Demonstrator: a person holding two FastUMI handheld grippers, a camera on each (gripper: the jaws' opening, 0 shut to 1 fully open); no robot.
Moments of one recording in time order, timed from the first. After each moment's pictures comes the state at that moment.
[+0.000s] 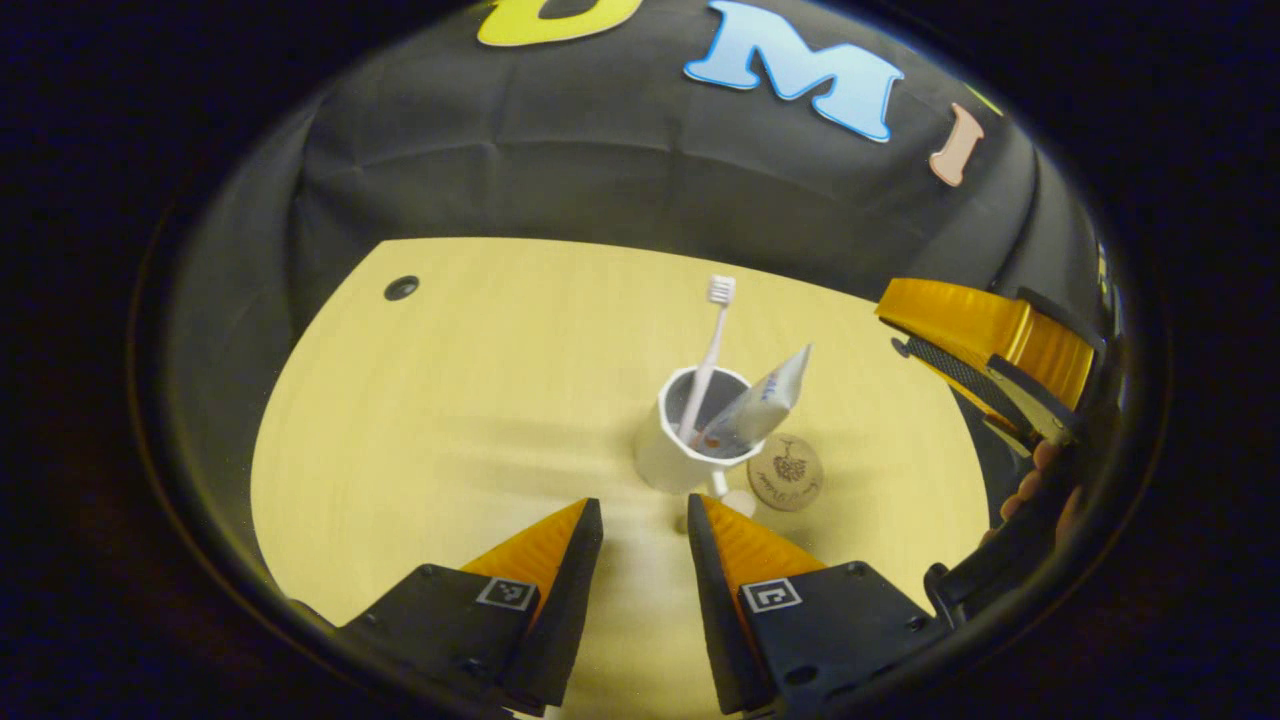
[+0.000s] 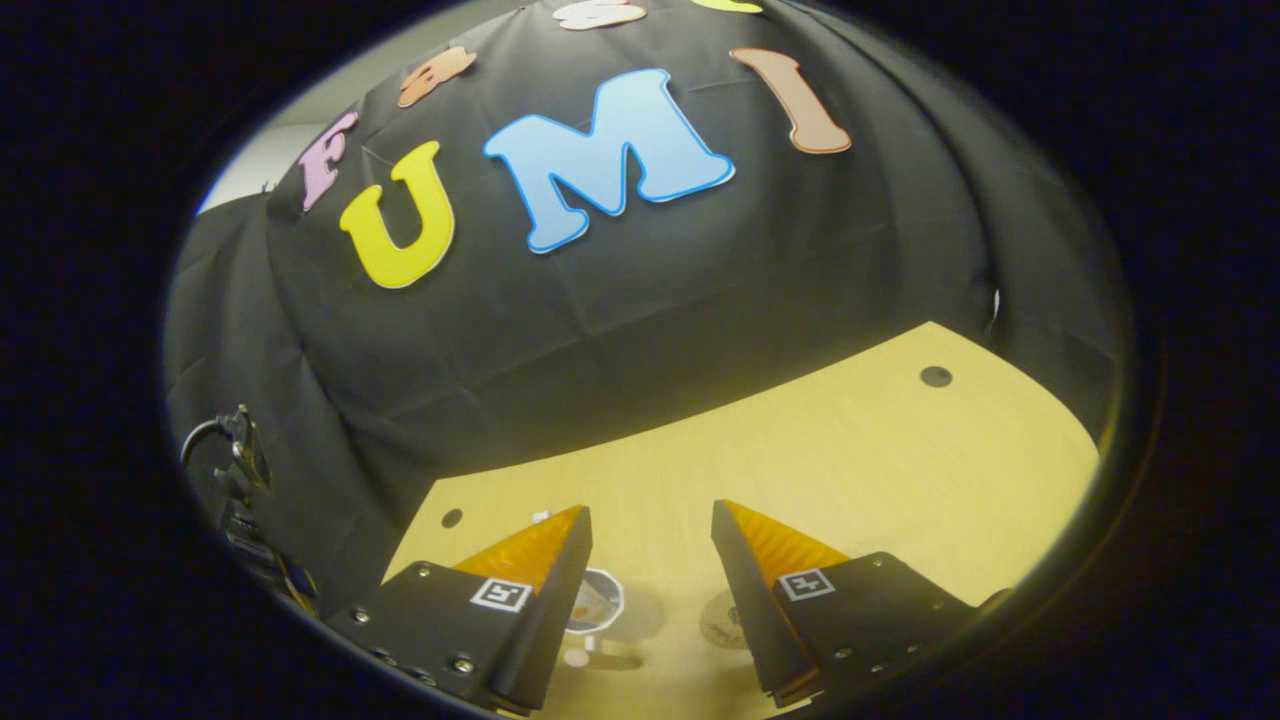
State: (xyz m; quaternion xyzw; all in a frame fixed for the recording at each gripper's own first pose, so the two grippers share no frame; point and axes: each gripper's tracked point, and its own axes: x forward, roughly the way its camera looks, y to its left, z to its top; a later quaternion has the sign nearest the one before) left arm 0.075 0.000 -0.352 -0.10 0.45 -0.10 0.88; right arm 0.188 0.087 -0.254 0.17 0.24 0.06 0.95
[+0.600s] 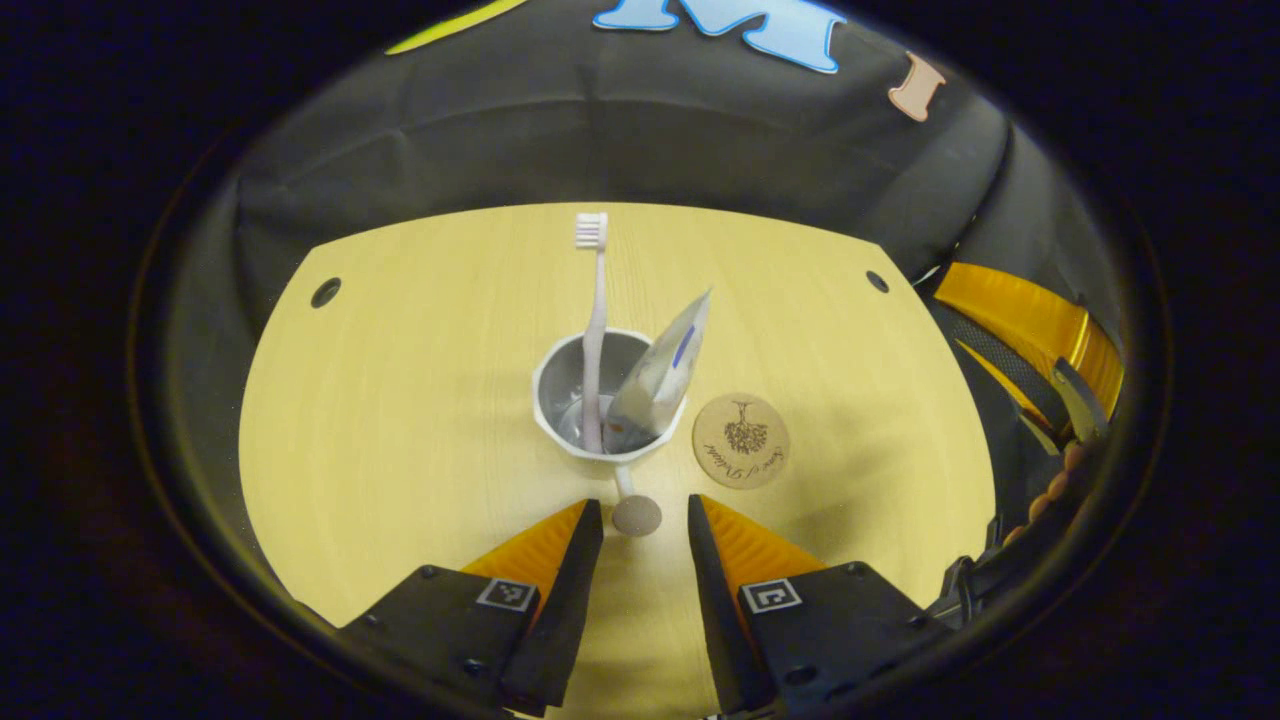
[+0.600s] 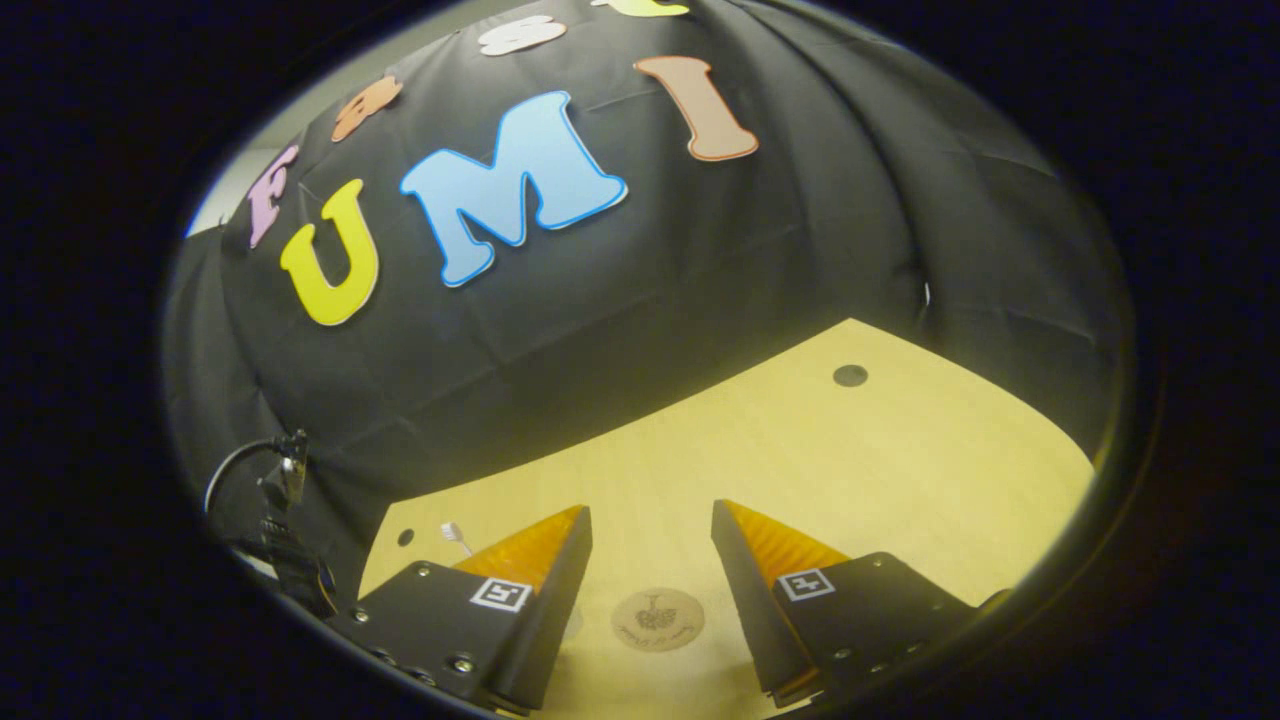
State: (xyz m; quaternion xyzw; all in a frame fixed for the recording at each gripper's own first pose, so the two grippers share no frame) left arm 0.081 -0.056 -0.380 -0.05 0.52 -0.14 0.84; right arm 0.176 -0.005 -0.264 0.19 0.24 -0.02 0.95
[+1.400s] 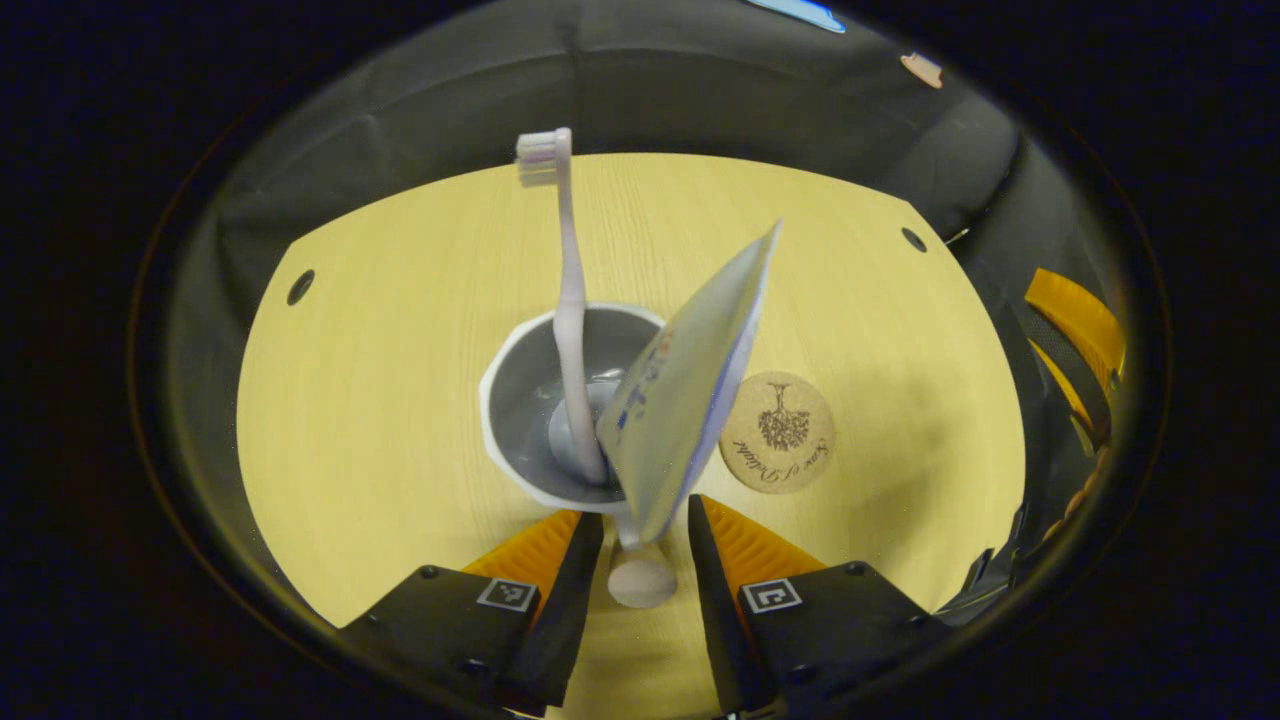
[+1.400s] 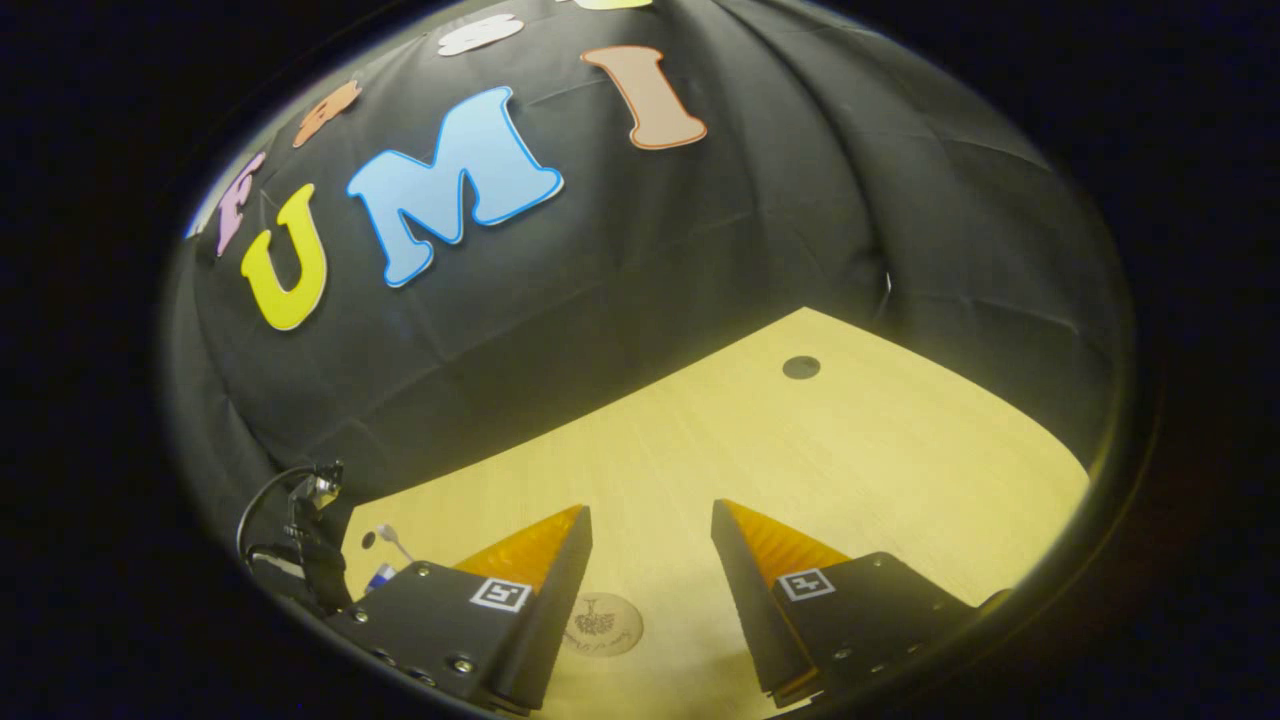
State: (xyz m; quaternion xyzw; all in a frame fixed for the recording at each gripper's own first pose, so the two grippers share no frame) left arm 0.097 -0.059 -0.428 -0.02 0.57 -0.12 0.81; right arm 0.179 -0.048 -0.292 0.19 0.27 -0.06 0.94
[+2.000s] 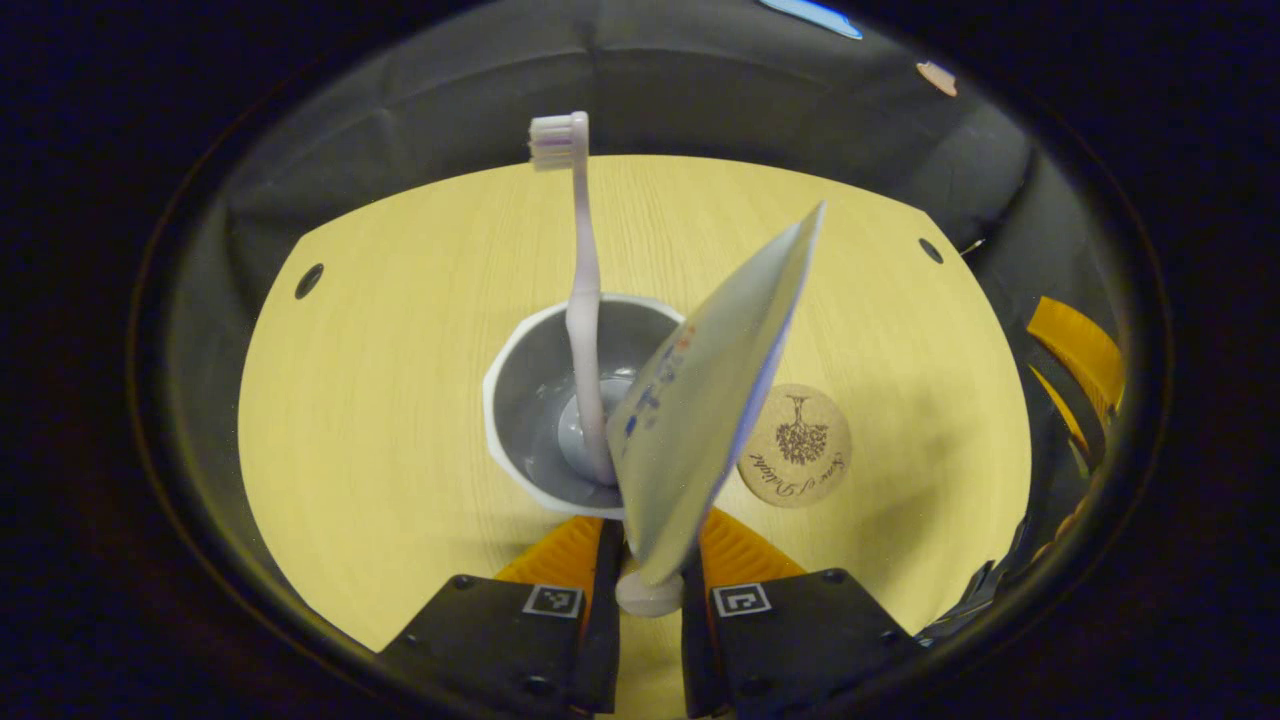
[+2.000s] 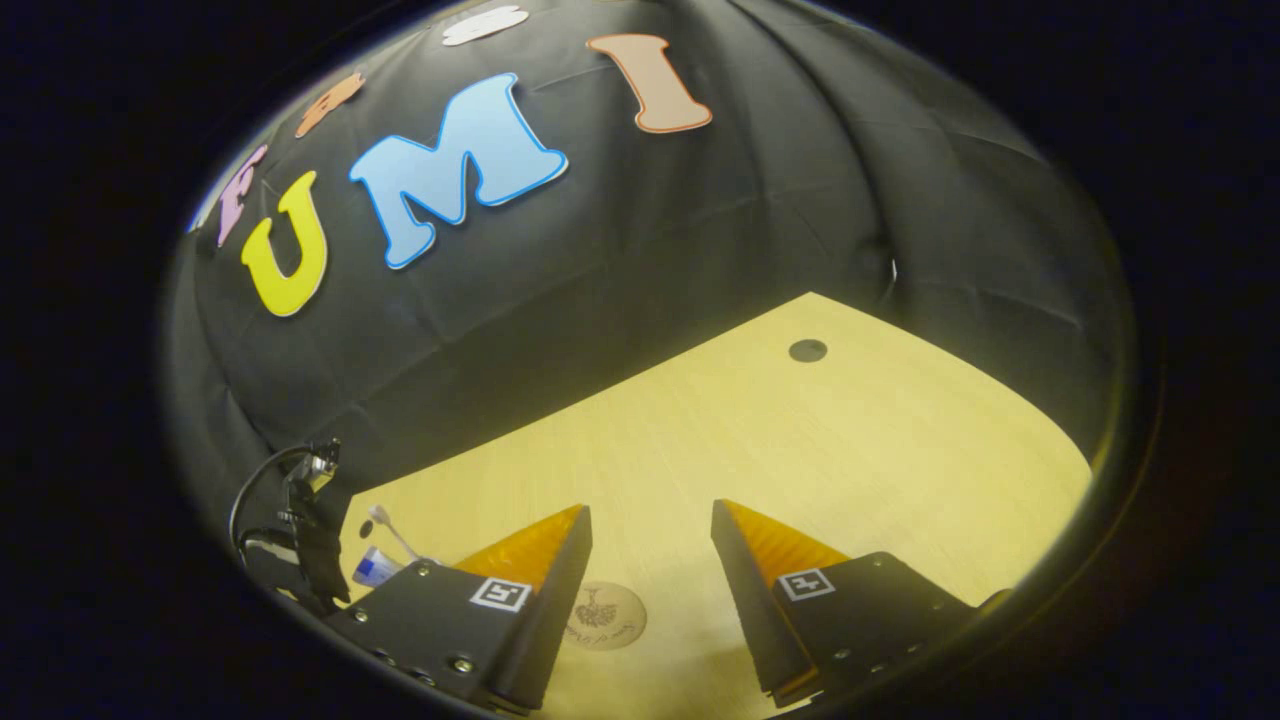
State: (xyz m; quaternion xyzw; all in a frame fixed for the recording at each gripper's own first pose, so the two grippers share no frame) left arm 0.108 -0.056 -0.430 -0.03 0.56 -0.10 0.82; right arm 0.177 -0.039 -0.303 0.19 0.29 -0.05 0.94
